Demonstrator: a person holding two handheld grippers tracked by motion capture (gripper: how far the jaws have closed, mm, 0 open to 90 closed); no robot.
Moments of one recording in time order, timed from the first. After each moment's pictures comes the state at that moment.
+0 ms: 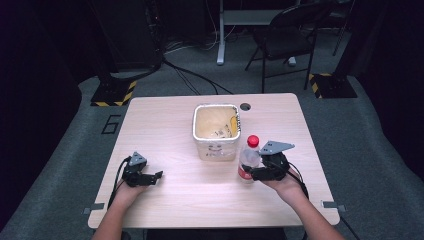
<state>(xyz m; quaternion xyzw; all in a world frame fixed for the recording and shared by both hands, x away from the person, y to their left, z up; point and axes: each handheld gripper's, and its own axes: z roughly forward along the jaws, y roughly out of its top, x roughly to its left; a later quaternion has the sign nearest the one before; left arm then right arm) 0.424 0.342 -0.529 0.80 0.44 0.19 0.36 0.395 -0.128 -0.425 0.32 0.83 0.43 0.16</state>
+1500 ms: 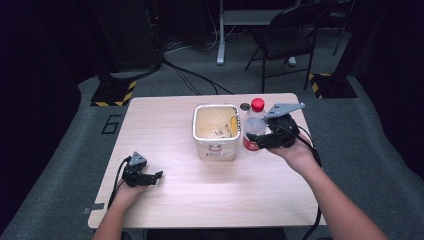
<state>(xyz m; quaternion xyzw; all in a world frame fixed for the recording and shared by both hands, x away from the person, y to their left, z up) 0.424 0.342 -0.529 0.80 0.44 0.19 0.36 0.428 -0.133 -0.314 0.30 0.83 0.41 0.20</state>
